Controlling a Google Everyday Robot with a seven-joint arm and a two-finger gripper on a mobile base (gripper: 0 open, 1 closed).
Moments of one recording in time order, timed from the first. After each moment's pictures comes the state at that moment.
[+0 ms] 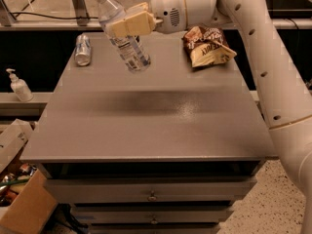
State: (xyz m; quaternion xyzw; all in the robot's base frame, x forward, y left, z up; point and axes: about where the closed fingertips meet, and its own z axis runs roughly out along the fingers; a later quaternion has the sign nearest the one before) arm 0.608 0.071 1.018 -0.56 -0.52 -0.42 0.48
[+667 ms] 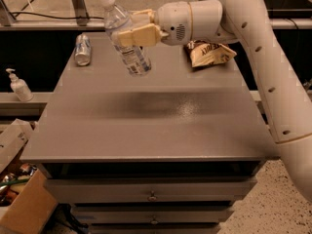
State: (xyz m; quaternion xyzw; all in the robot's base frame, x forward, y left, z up) arm 0.598 0.062 1.010 -0.50 -0.53 -0.48 0.48
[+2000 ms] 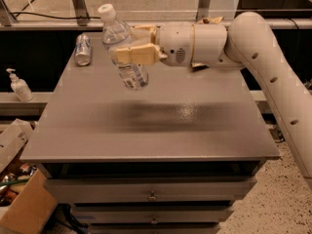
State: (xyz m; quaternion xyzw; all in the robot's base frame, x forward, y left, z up) arm 0.558 0.061 1.001 -0.49 -0.50 -0.53 0.47
